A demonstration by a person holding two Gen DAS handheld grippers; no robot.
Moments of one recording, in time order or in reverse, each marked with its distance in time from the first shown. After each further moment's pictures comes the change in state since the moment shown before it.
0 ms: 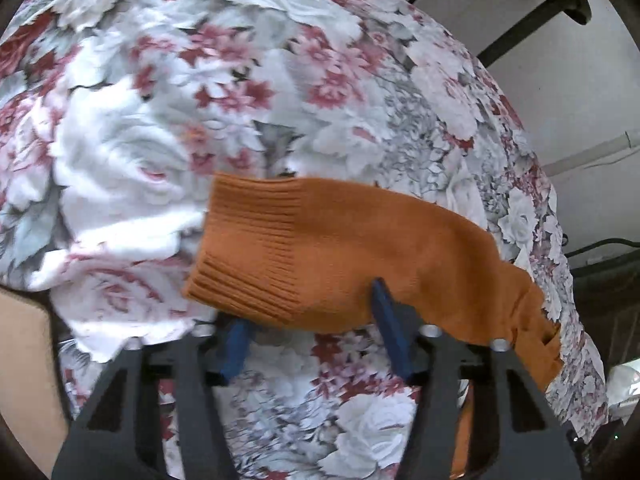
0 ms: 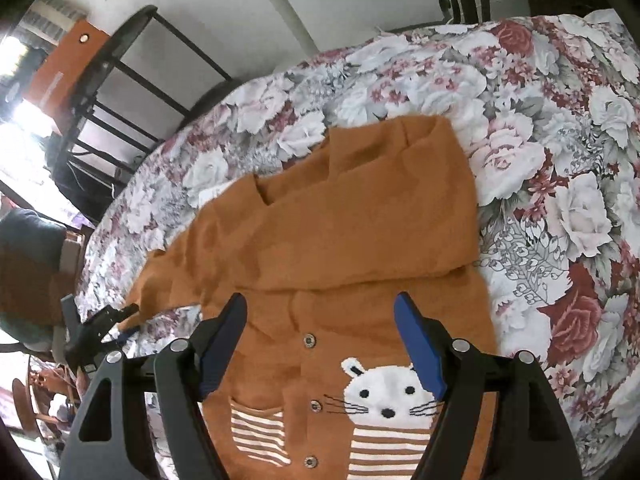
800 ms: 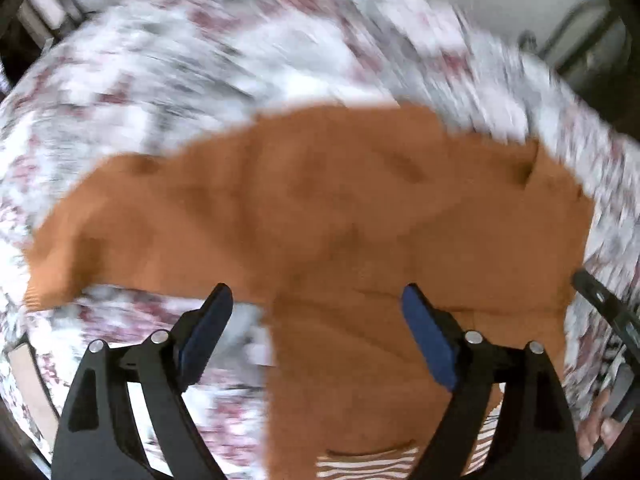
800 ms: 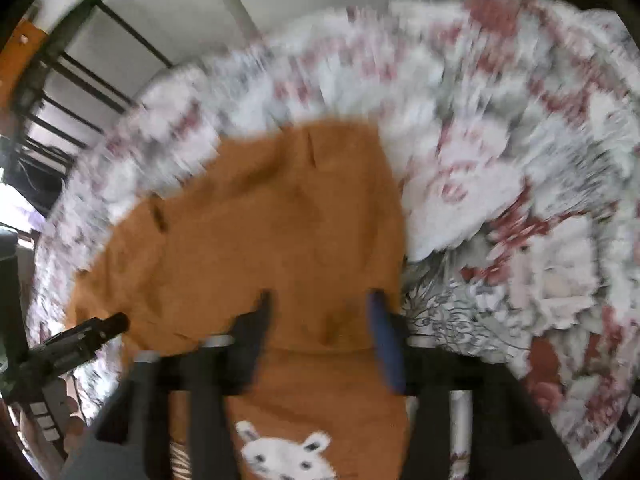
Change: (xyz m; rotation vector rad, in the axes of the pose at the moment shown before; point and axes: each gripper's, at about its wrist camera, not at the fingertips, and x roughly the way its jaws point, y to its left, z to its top) left arm 0.027 -0.256 -0.083 0.535 0.146 0.195; right arm 0.016 -0.054 0.042 0.003 -0.014 -0.154
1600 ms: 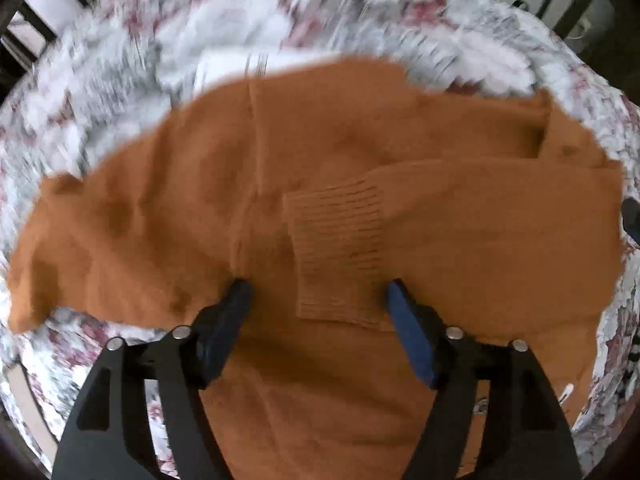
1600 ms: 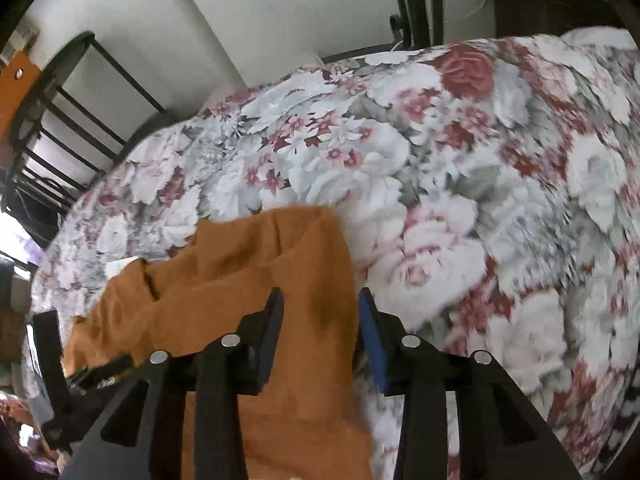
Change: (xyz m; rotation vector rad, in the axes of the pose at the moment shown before) left arm 0.057 -0.029 -0.047 0.102 0.055 0.044; right arm 0.039 -0.012 0.033 0.001 -0.045 -0.040
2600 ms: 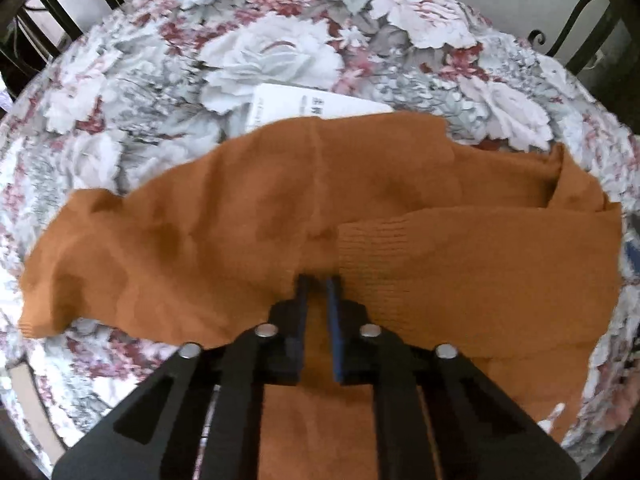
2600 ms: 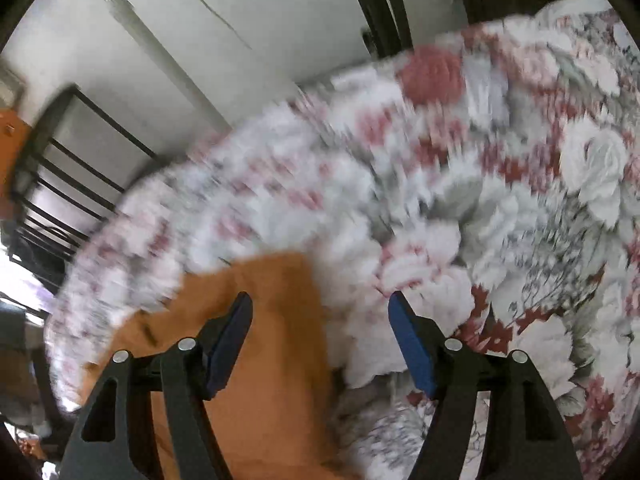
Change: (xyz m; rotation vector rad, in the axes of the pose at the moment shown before) left arm -0.034 0.044 -0.009 -0.046 -0.059 0.044; right arm -0.032 -0.032 0.011 0.139 -0.158 0.079
